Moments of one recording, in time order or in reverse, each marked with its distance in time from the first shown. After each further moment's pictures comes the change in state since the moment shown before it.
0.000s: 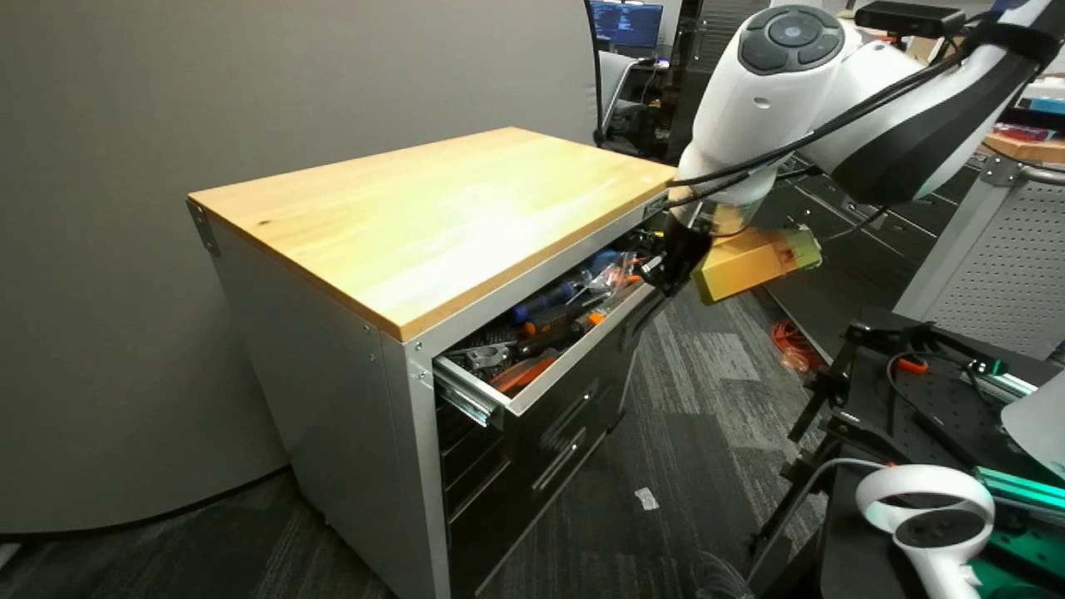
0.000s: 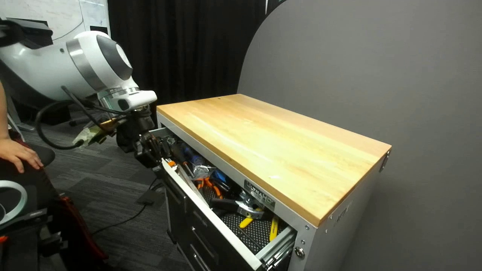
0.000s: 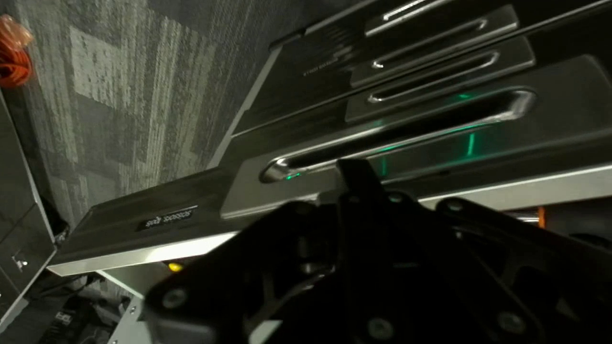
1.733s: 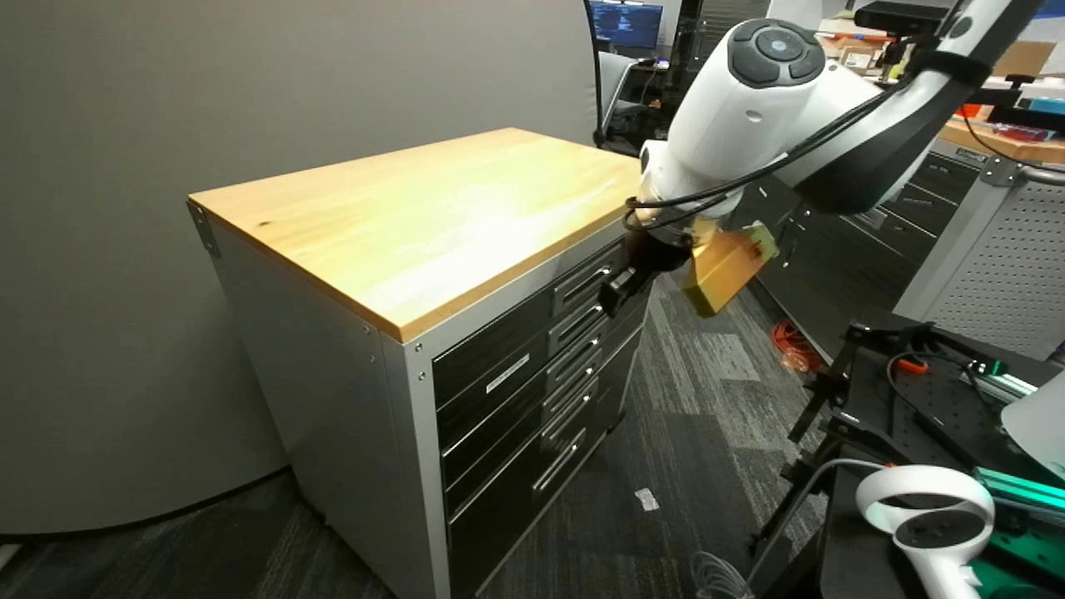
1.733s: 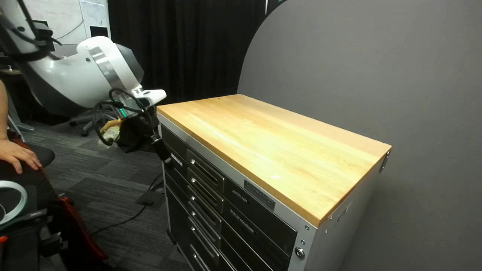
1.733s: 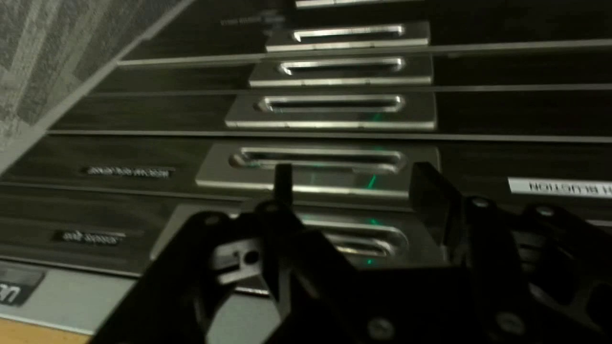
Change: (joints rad) arm -0.126 0.097 0.140 0.095 -0.172 0.094 -0.209
